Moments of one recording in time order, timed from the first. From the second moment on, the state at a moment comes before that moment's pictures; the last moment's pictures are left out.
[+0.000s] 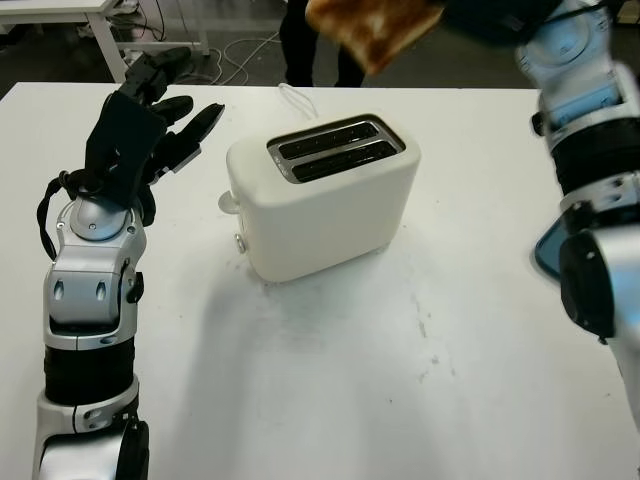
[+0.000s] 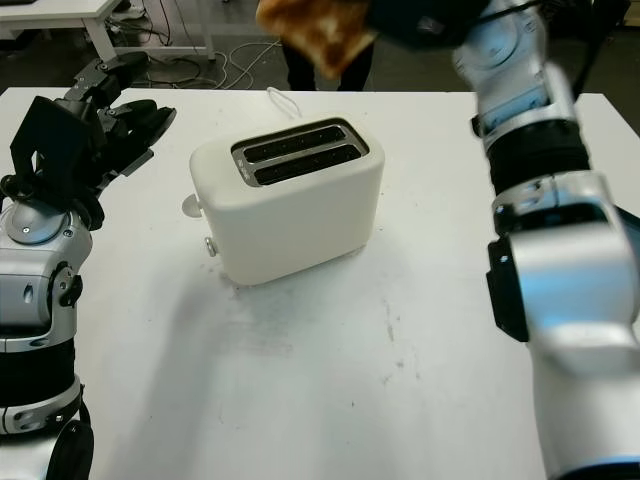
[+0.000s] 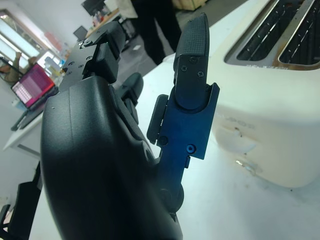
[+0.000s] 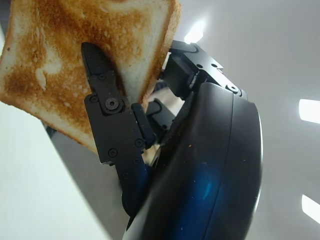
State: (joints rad) left arm -0.50 0.27 0.13 -0.29 -0.01 0.58 -0.08; right arm -1.38 -0.49 0.10 1.09 -0.38 -0.33 -0.03
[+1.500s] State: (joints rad) left arm -0.50 0.26 0.13 -0.29 -0.01 0.56 -0.08; right arm -1.28 -0.44 0.18 1.35 -0.45 -0.02 -0.21
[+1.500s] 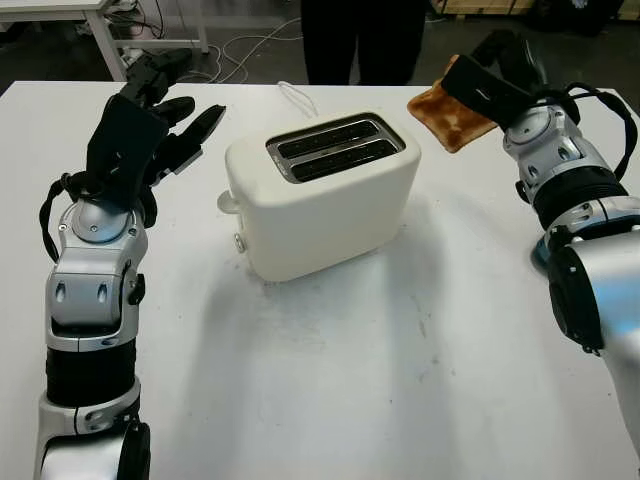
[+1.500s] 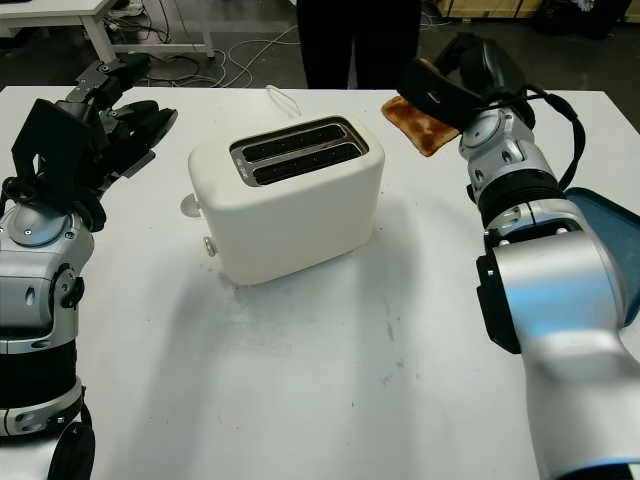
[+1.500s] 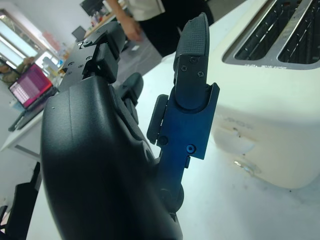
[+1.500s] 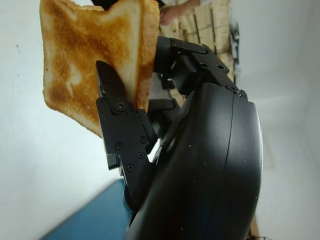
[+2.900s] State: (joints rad) left arm -0.50 0.26 0.13 -0.29 -0.01 0.57 -0.08; right arm -1.28 -0.46 0.22 1.35 -0.49 -0.01 -0.19
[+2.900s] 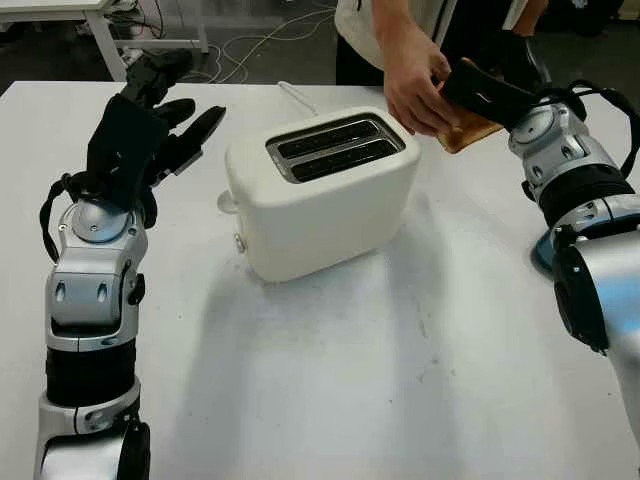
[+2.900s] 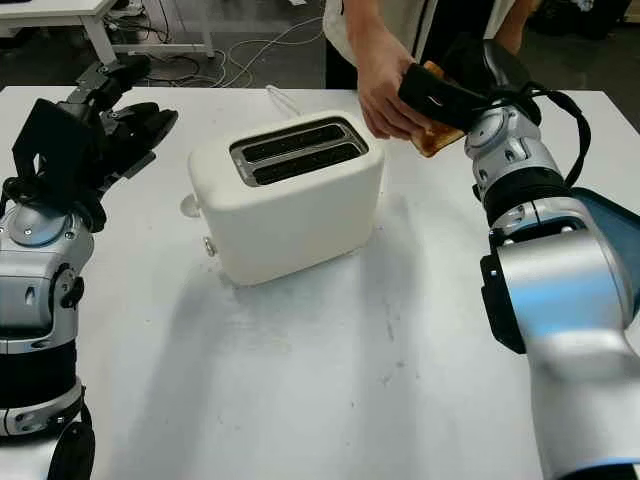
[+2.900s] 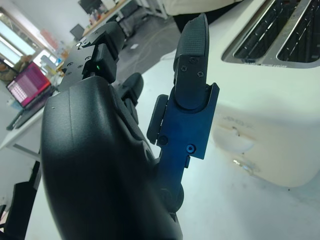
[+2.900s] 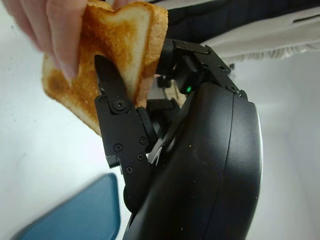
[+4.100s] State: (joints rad) left arm -0.44 0.26 0.18 -0.30 -0.04 0.55 -0.08; right arm -1.14 -0.47 -0.02 1.23 -0.23 -0.34 -0.01
